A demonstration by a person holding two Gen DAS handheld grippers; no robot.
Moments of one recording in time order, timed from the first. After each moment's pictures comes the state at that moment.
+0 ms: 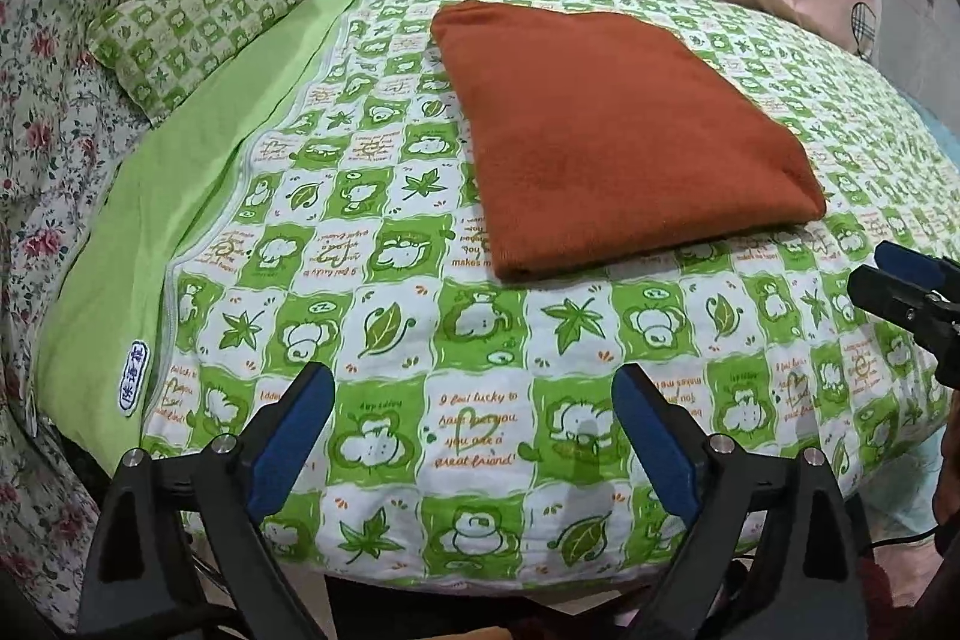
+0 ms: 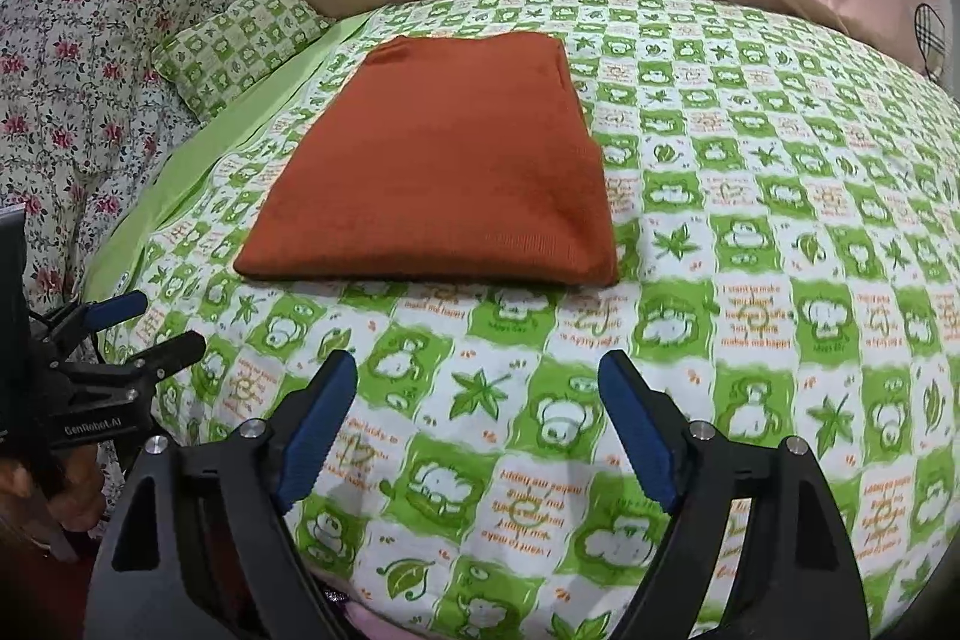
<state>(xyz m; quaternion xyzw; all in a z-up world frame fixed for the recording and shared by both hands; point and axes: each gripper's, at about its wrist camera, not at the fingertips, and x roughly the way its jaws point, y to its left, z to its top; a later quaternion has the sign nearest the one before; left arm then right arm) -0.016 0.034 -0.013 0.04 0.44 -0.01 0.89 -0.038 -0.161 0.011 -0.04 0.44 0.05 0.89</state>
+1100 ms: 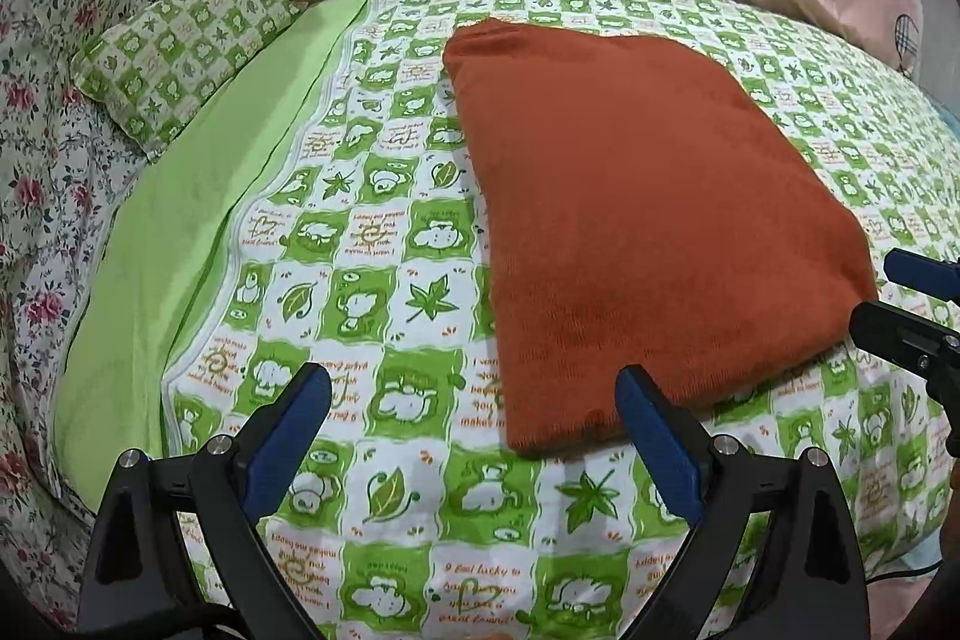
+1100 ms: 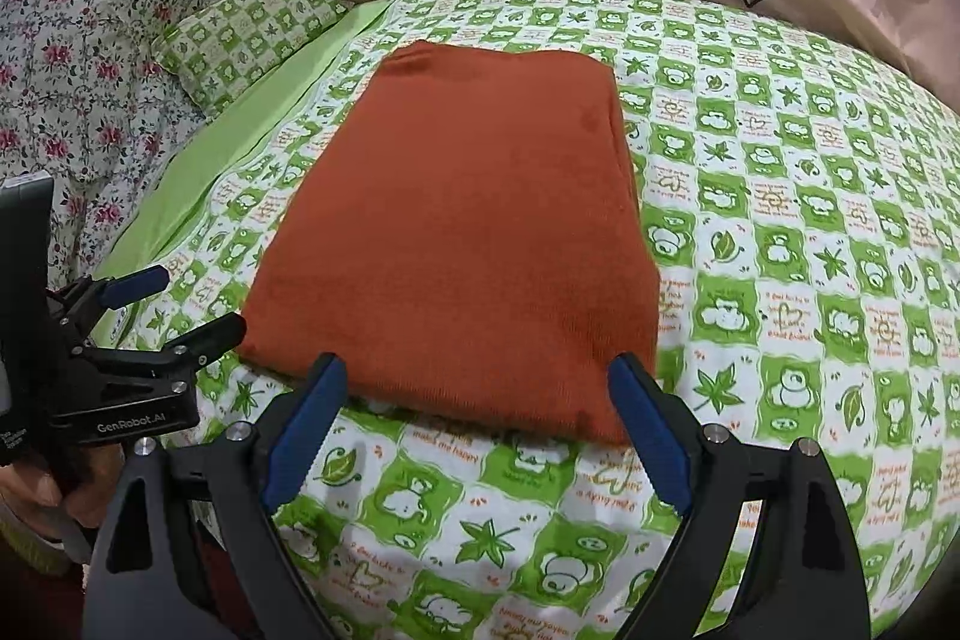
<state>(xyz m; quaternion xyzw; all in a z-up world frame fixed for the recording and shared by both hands) 0.058 0.024 0.004 0.05 0.46 0.03 0.89 0.038 -0.141 0.024 -0.05 0.48 0.09 0.87</state>
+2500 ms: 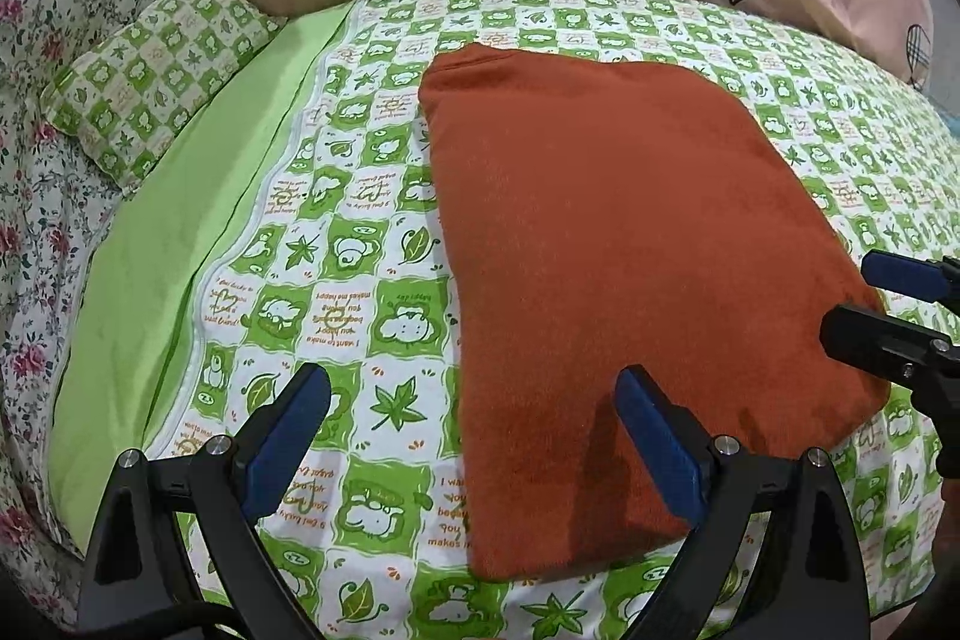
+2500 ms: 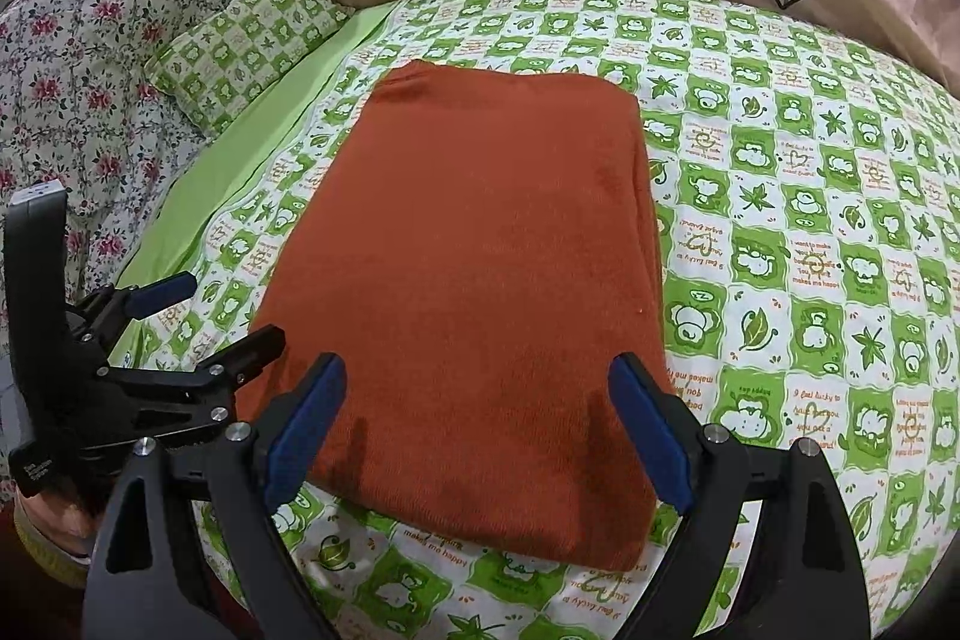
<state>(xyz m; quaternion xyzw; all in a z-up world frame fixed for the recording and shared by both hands) 0.109 0.011 0.007 0.05 0.46 0.03 0.89 0.095 -0.144 0.024 -0.03 0.49 0.11 0.87</state>
